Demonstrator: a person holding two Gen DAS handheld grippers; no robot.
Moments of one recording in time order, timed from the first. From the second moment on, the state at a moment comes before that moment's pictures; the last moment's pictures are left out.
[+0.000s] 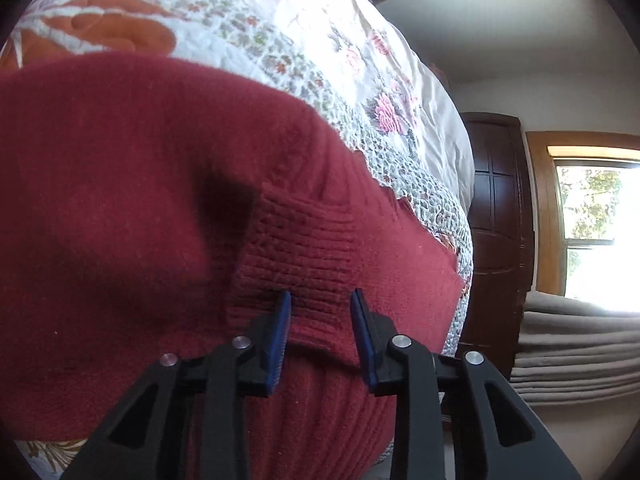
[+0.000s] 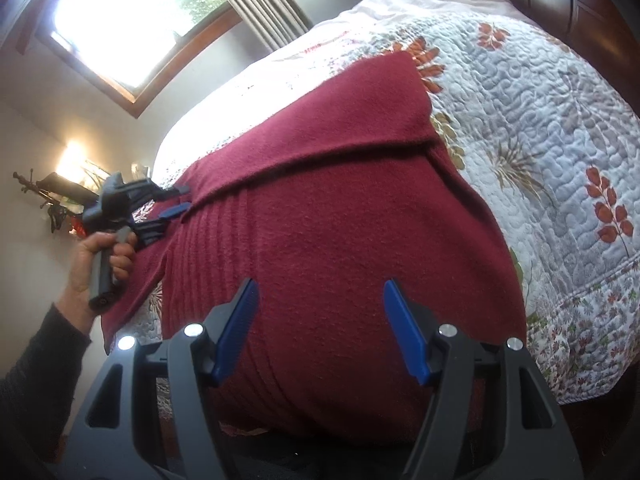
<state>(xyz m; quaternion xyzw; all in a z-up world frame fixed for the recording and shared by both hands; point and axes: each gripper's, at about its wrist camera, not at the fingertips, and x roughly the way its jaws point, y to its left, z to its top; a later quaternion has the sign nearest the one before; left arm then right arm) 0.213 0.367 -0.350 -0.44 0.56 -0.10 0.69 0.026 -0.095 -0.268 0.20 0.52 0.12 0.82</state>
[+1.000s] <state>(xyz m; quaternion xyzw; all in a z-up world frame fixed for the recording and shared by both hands) -0.137 0.675 -0.337 -0.59 0.25 0.29 0.71 0.055 -0.021 -0.253 0.13 0.53 0.22 0.80</state>
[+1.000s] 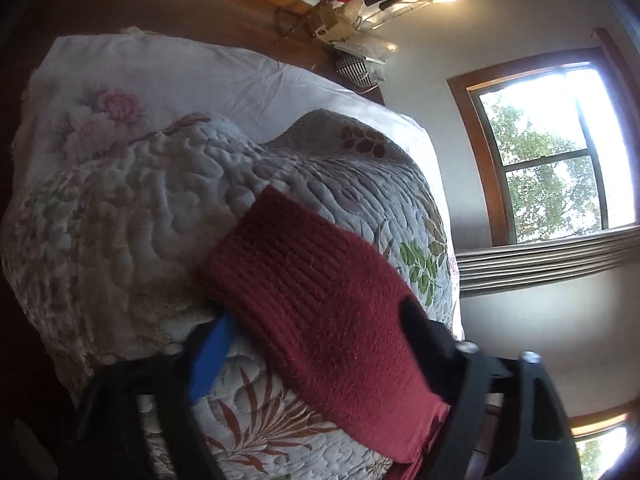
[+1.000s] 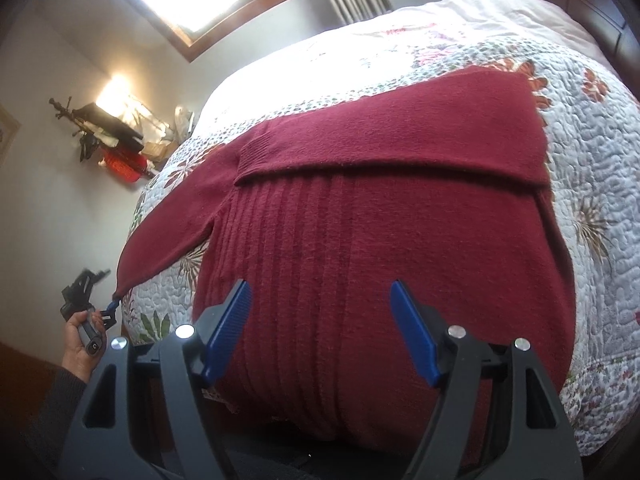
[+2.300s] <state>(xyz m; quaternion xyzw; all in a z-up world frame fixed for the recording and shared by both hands) 0.208 0.193 -0.273 -0.17 0.50 -0.14 0.84 -0.003 -0.182 -0.251 0.28 0.48 0.08 0.83</state>
